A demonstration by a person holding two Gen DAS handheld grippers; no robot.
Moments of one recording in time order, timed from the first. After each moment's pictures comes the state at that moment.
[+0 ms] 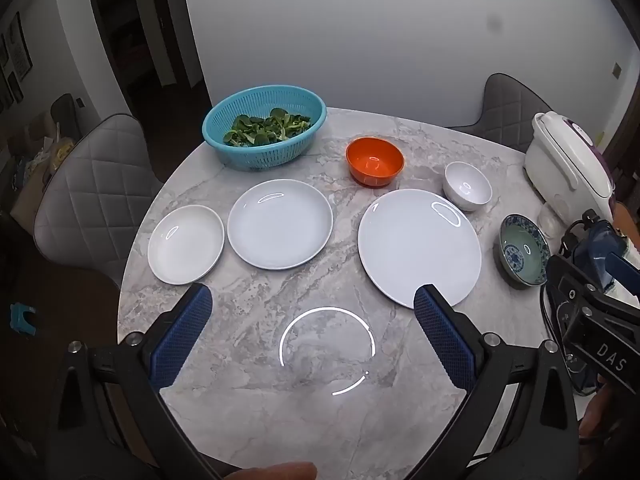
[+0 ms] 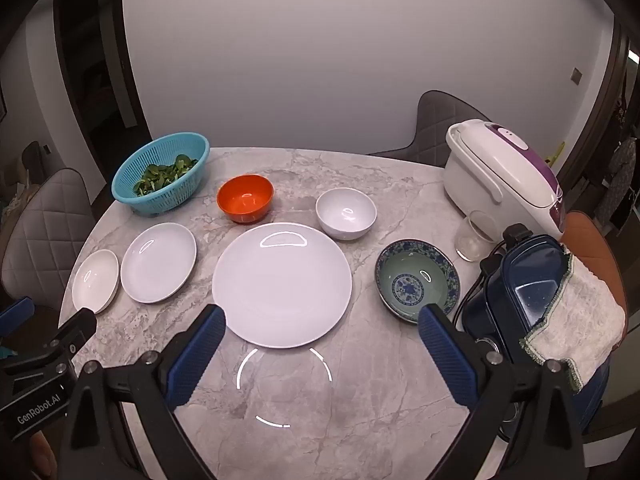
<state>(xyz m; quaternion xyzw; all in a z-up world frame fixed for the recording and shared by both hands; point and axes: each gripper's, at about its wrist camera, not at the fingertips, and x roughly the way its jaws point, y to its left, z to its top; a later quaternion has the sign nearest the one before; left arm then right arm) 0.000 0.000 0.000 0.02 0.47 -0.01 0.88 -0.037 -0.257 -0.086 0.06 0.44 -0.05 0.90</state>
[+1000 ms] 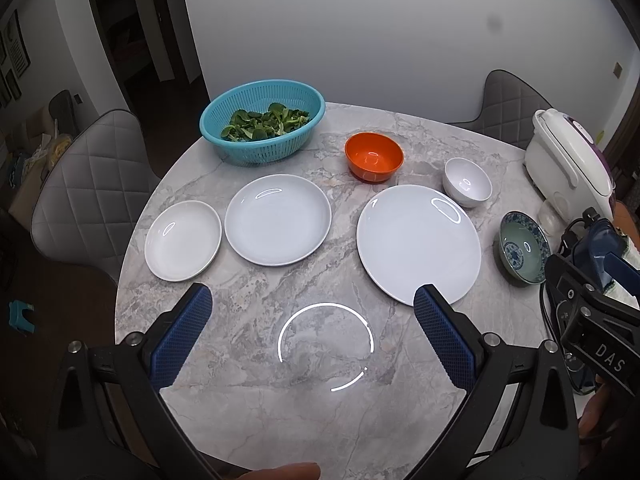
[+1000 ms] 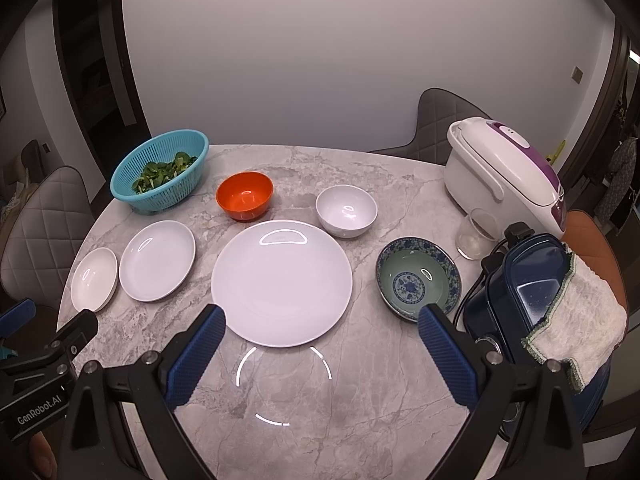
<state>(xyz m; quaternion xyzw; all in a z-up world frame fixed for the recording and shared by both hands) -0.003 -0.004 -0.009 0.01 0.48 -0.02 0.88 -0.036 -0.257 -0.090 0.06 0.44 -0.05 0.90</state>
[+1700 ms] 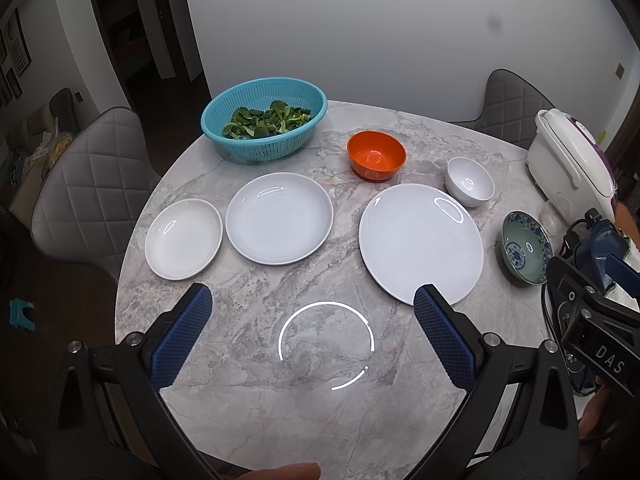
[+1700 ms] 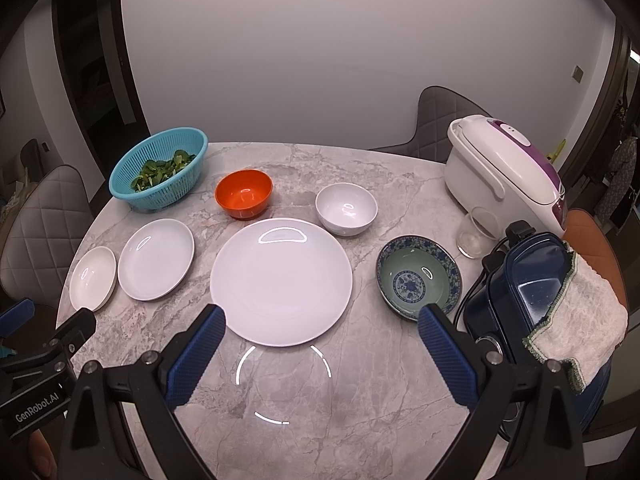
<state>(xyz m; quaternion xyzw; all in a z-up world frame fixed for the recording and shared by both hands) -0.003 -0.004 -0.012 0.01 0.48 -0.01 0.88 -0.035 -0.258 -0.094 0.06 0.44 -0.05 0.89</state>
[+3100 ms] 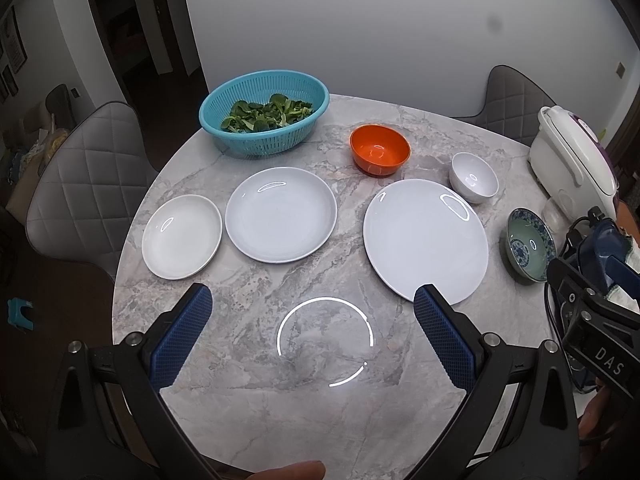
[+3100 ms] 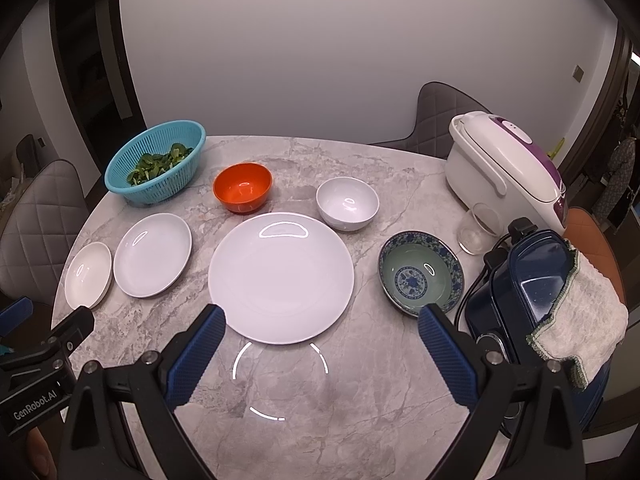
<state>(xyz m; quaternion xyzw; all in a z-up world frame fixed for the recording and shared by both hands) 0.002 0.002 -0.025 0.01 0.49 -0.02 0.87 -0.032 -0.252 -0.098 0.06 0.45 -0.05 0.89</state>
